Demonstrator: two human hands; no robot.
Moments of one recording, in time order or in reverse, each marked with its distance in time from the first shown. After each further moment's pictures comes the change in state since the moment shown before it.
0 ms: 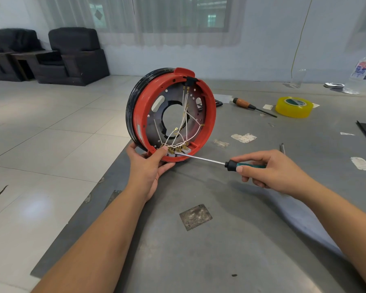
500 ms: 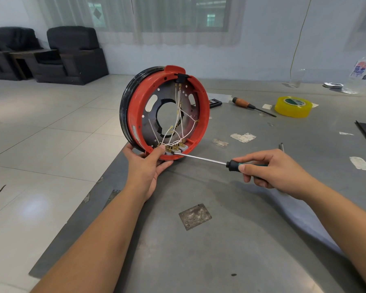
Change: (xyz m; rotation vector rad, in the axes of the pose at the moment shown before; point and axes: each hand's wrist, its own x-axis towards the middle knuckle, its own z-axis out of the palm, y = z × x) left_hand -0.001 0.002 0.001 -0.031 0.036 0.006; right_hand -0.003 -0.001 0.000 0.135 -0.012 -0.010
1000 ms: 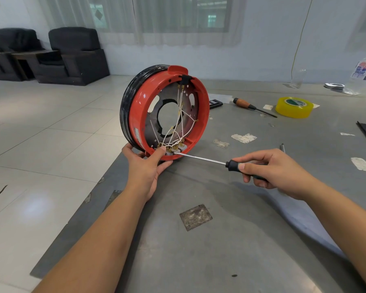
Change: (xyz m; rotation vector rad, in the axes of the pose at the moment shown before) left_hand -0.007 0.004 0.002 0.016 -0.008 0.023; right_hand 0.006 0.004 -0.001 0.067 -0.047 0.042
